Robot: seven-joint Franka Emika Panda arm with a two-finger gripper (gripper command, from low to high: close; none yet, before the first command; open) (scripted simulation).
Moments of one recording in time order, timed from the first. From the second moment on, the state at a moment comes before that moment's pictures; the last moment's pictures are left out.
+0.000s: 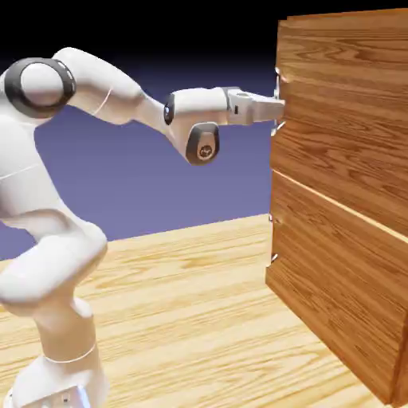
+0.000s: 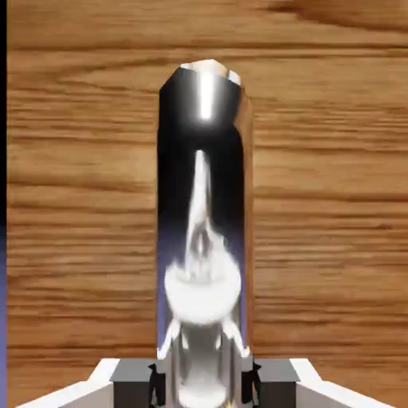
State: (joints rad) arm -0.64 -0.37 0.93 -2.39 0.44 3.71 0.71
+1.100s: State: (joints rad) arm 0.44 -0.56 -0.07 -2.69 0.26 3.74 0.53
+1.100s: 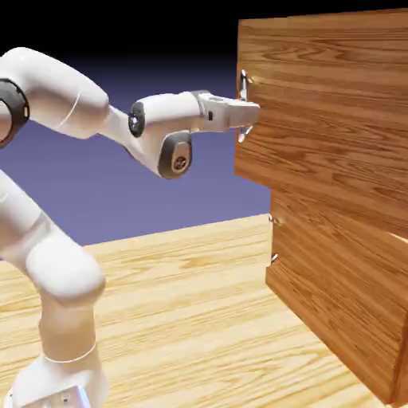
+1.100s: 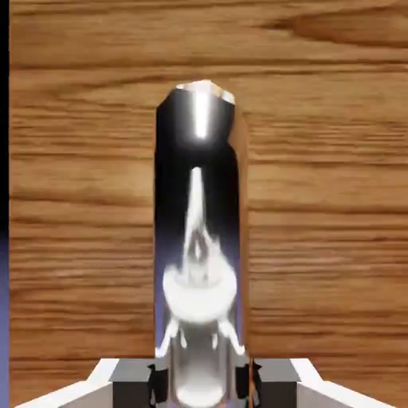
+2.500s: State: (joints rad) arm 0.55 -1.35 -0.21 -2.89 1.12 3.05 -0.53
